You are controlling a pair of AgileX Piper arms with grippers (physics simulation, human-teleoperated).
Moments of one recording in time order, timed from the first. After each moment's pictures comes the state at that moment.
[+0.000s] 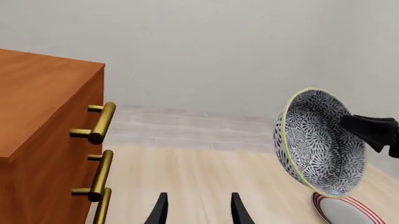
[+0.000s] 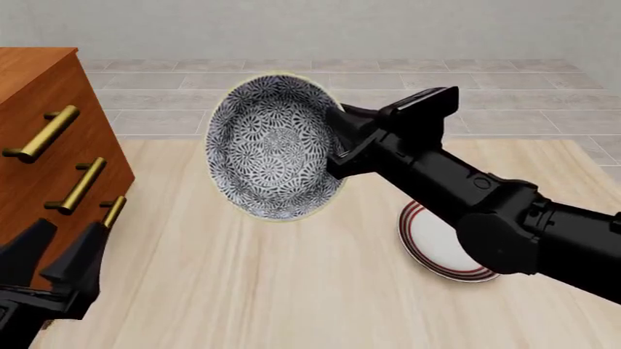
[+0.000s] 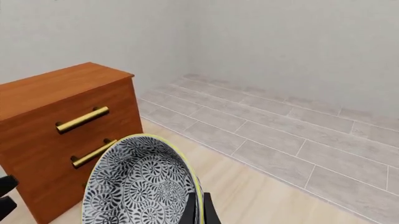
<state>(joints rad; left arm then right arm) -0.18 0.33 -0.09 -0.30 -0.19 0.67 1.33 -0.85 -0.41 0.06</state>
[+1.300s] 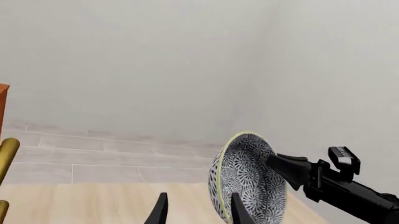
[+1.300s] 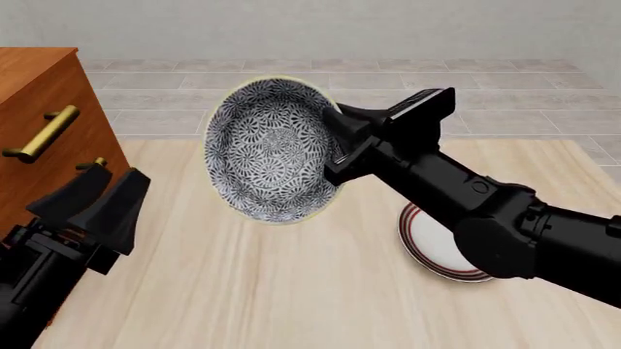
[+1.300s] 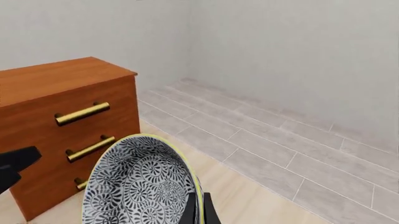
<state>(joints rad) -0.41 0.68 -0.21 -0.69 -0.33 0.68 1.33 -0.84 -0.45 -0.04</state>
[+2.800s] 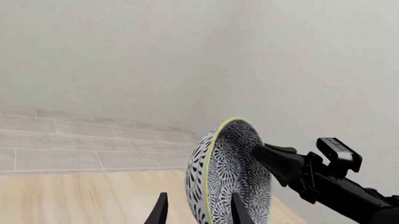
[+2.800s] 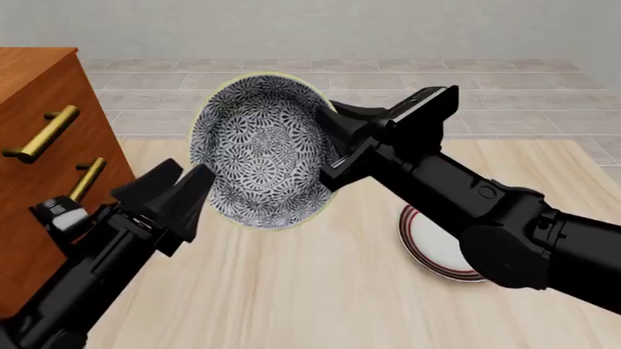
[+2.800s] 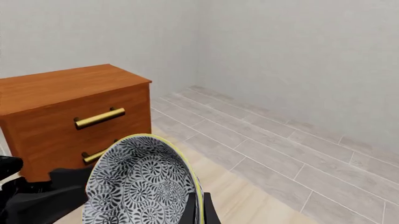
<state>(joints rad) -0.56 1.02 -0.27 -0.94 -0.41 0.73 1.30 -0.84 -0.45 -0.05</state>
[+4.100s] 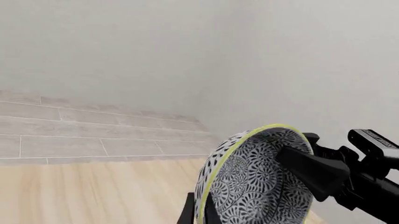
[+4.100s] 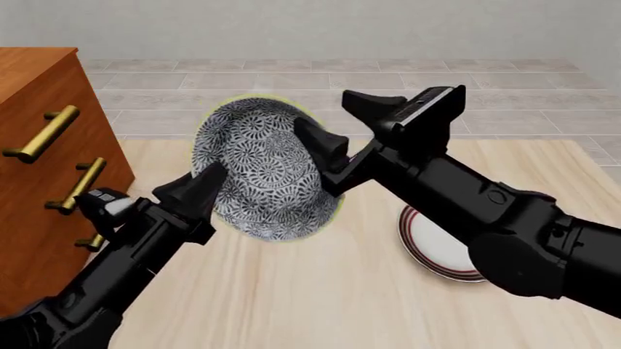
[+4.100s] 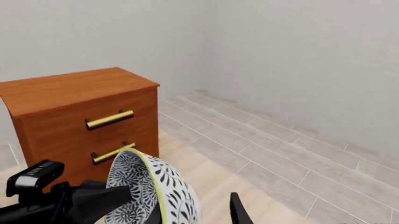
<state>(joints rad) -0.58 1.19 -0.32 -1.00 -0.39 0.75 1.26 -0.83 -0.44 -0.04</state>
